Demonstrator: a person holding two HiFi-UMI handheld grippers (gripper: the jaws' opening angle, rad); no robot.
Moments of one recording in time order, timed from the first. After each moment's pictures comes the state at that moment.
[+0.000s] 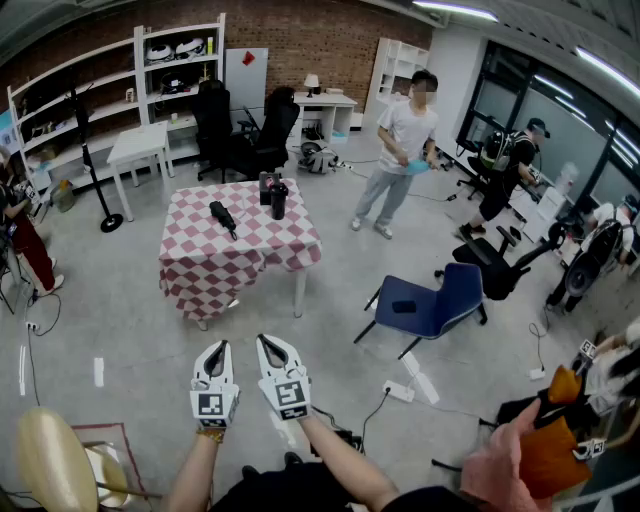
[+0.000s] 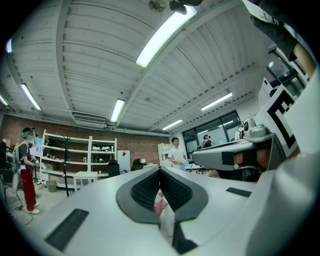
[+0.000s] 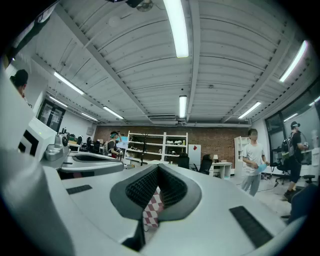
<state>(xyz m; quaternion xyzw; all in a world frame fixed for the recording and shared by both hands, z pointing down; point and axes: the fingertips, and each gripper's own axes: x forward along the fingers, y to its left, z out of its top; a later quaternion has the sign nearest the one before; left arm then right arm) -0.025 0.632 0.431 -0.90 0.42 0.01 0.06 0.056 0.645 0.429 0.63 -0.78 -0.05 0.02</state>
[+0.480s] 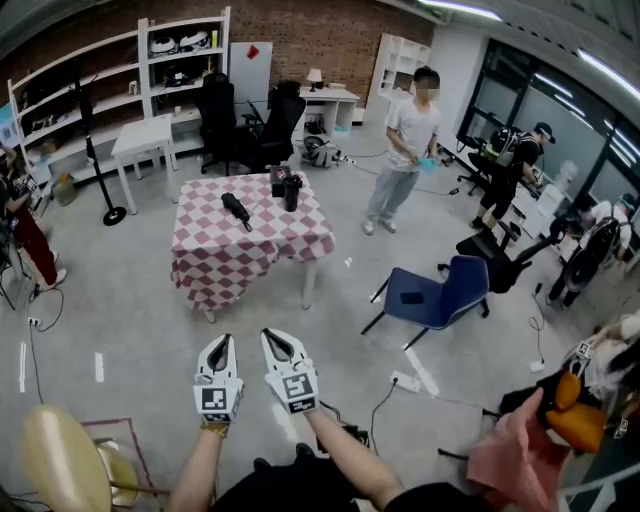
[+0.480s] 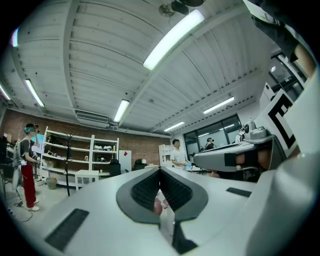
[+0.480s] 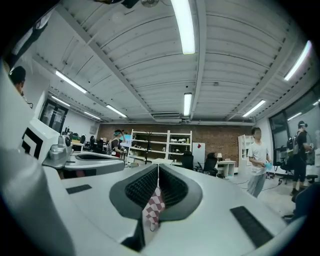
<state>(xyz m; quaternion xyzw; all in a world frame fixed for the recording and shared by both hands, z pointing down) -0.103 0.622 0.424 -0.90 0.43 0.02 0.05 -0.024 0.638 0.423 0.61 -0.79 -0.04 0.03</state>
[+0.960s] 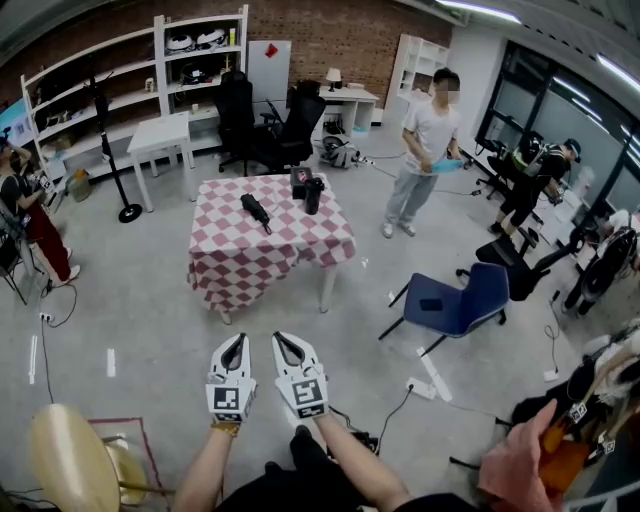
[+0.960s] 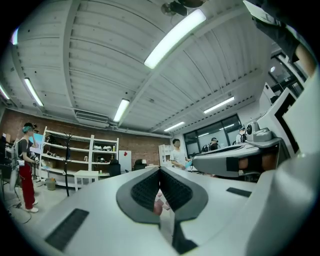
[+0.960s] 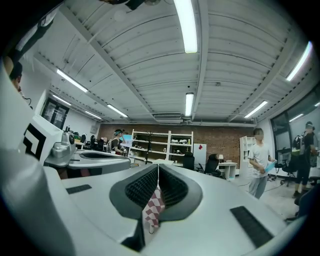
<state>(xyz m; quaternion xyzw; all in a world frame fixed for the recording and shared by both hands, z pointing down) -0.111 0.582 0.431 -0.90 0.43 0.02 0.05 -0.043 0.602 0.429 0.61 -0.79 -0.04 0.03</state>
